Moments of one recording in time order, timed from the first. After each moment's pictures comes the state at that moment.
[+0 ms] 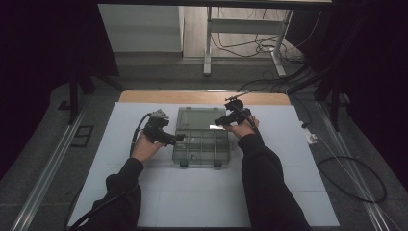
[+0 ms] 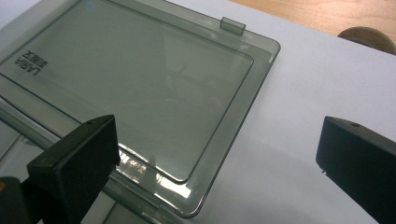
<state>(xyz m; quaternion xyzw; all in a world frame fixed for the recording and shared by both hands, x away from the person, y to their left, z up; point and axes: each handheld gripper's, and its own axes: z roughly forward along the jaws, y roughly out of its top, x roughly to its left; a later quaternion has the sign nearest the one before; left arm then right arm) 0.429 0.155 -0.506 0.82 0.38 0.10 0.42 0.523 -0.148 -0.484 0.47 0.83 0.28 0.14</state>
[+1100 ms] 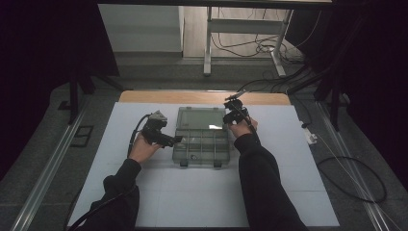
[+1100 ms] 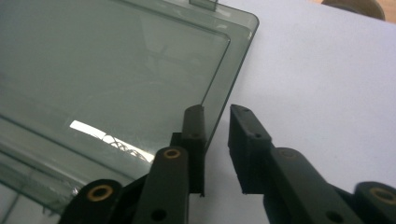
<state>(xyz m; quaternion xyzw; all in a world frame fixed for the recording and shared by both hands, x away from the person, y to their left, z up) 0.425 0.162 -0.508 0.82 0.38 0.11 0.41 0.536 -0.143 -0.491 0.53 0.81 0.23 0.13</state>
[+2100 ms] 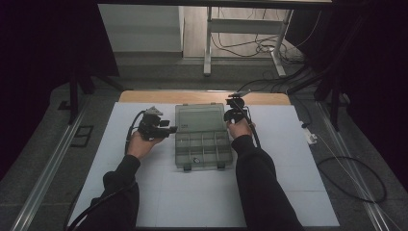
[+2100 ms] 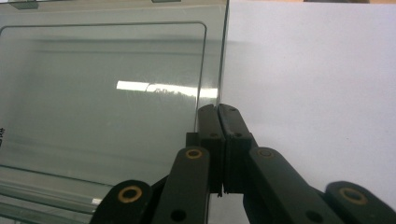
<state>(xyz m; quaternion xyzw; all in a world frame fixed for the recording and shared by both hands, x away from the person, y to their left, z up) 0.437 0.175 -0.502 0.80 0.41 0.11 0.41 0.529 -0.142 -0.481 0.60 0.75 0.27 0.12</state>
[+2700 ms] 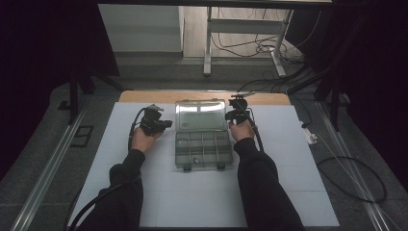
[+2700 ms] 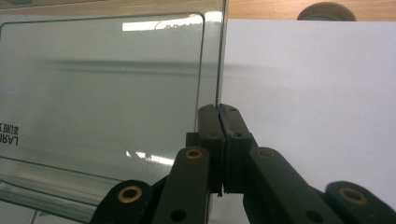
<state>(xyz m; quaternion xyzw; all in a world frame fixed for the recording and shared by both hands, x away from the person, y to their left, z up) 0.467 0.176 -0.521 0.80 0.46 0.10 0.37 0.517 -0.149 -0.474 0.59 0.74 0.31 0.13</state>
